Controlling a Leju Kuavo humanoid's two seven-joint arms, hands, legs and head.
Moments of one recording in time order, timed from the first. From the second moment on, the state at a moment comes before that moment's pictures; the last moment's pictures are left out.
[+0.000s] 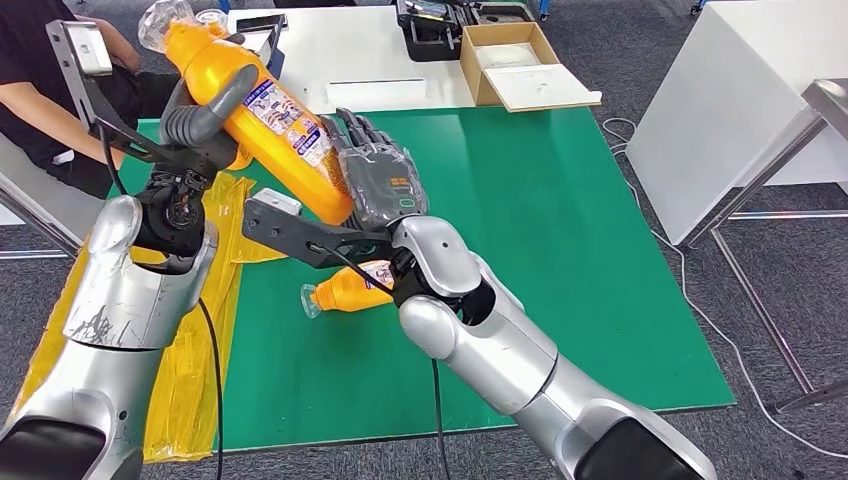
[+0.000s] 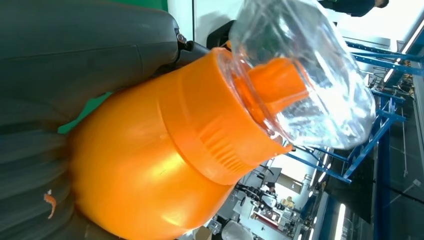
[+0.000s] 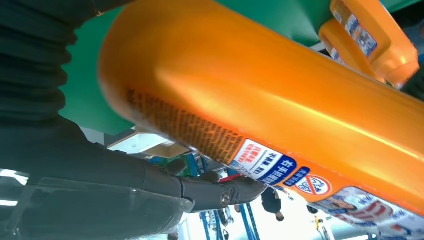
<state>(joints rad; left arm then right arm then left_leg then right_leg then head) -0.79 0.05 -0.32 -1.39 0.67 0.22 0.15 -0.77 0.18 0.82 -1.39 0.72 0.00 0.51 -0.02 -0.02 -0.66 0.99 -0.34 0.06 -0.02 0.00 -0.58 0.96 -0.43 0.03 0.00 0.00</state>
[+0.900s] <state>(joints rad) -0.82 0.11 -0.23 -1.26 0.11 0.25 0.06 -0.62 0.04 0.78 -1.44 0.88 0.11 0.37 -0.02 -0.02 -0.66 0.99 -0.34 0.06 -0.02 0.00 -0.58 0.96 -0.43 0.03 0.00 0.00</state>
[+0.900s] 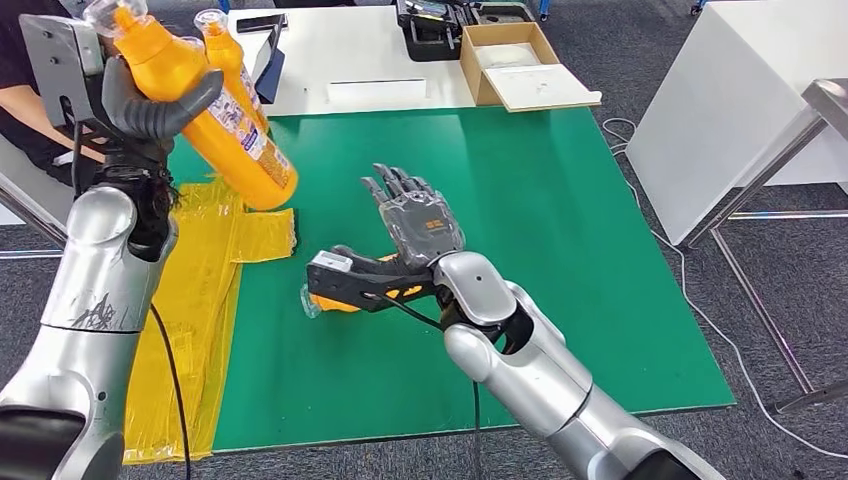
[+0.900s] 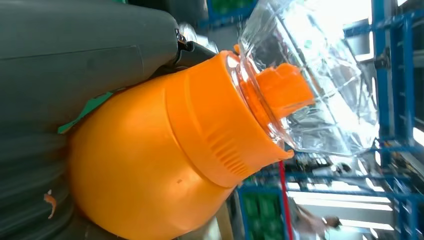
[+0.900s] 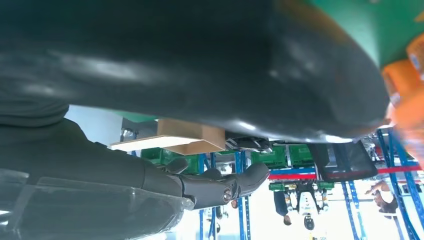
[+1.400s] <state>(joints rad) -0.82 0.19 -0.19 -1.16 -0.31 0.32 0.02 -0.48 -0.17 0.58 -1.59 0.82 -0.02 0.29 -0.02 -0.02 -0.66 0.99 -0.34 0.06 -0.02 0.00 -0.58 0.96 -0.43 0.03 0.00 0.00</state>
